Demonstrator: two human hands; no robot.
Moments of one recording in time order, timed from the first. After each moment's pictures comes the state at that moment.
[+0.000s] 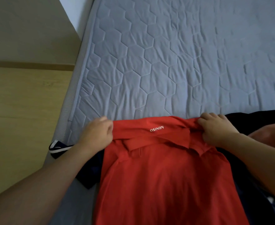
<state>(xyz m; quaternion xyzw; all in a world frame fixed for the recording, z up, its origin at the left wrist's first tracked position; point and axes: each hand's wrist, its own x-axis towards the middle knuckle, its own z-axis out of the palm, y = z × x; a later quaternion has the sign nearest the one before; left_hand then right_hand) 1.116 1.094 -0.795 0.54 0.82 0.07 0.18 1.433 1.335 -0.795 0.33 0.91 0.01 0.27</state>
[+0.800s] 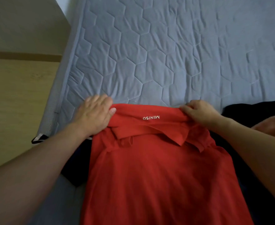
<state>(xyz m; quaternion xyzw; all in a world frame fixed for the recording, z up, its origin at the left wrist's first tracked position) 1.100 1.129 -0.830 0.65 0.75 0.06 -0.04 1.393 1.347 -0.827 0.50 0.82 -0.27 0.09</state>
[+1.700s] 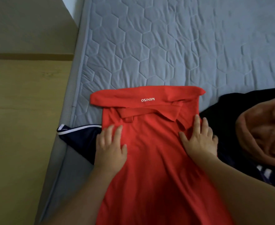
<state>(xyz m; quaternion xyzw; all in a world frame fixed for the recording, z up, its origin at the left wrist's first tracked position) 1.220 1.016 -0.801 0.46 0.87 0.07 0.15 1.444 1.193 -0.824 0.62 0.76 -0.13 0.13</state>
